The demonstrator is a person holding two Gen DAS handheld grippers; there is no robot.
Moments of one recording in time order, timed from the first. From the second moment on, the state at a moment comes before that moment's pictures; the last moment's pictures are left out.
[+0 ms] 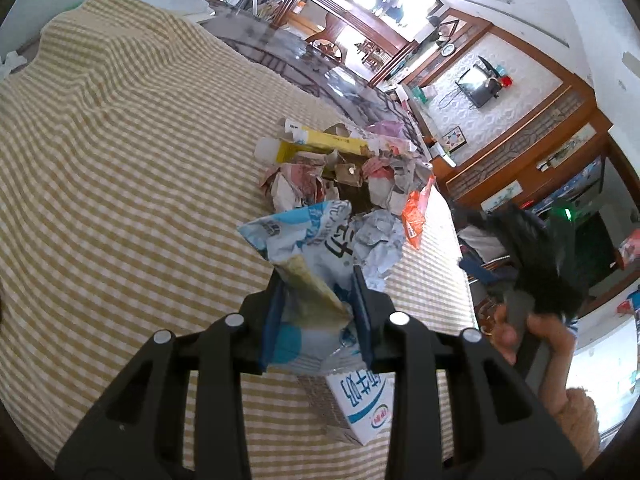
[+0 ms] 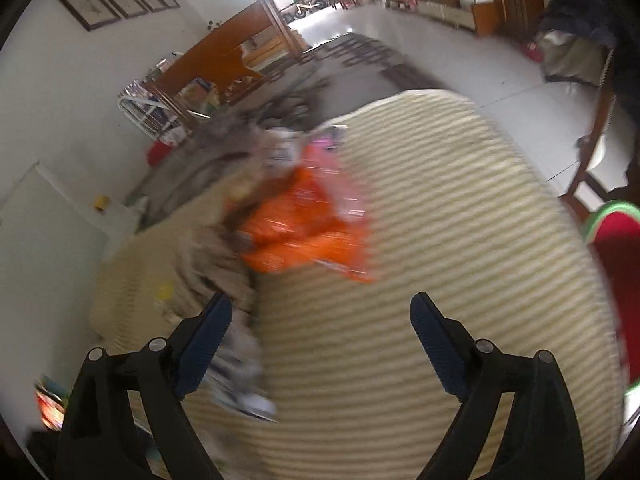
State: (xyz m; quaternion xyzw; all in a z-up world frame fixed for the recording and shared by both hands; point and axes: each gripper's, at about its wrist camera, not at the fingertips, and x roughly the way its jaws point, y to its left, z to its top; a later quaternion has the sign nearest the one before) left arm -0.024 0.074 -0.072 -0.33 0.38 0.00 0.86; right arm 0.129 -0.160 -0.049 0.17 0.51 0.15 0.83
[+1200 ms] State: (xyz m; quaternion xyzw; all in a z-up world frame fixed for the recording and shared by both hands) left arm -0.016 0.078 -0.080 -0.34 0.39 0.00 0.85; right arm 0.105 -0.129 -0.020 0.11 0.51 0.24 0.82
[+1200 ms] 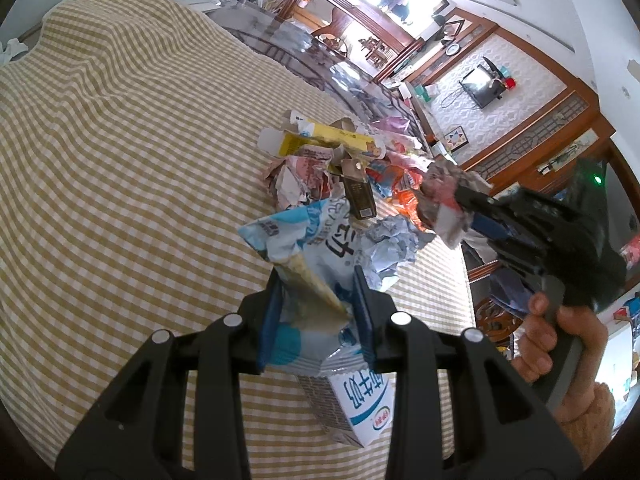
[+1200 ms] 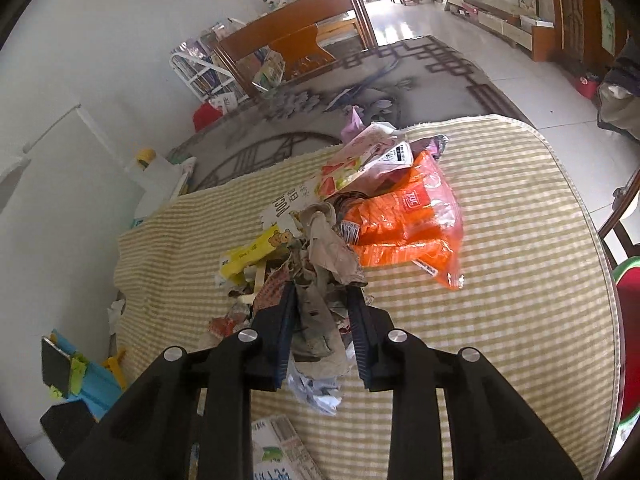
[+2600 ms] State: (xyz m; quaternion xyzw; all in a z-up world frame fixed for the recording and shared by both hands) left arm -0.022 0.075 -0.084 -0.24 0.37 0.11 0.89; right arm 0.040 -0.297 -0.003 0.08 0.38 0.14 0.91
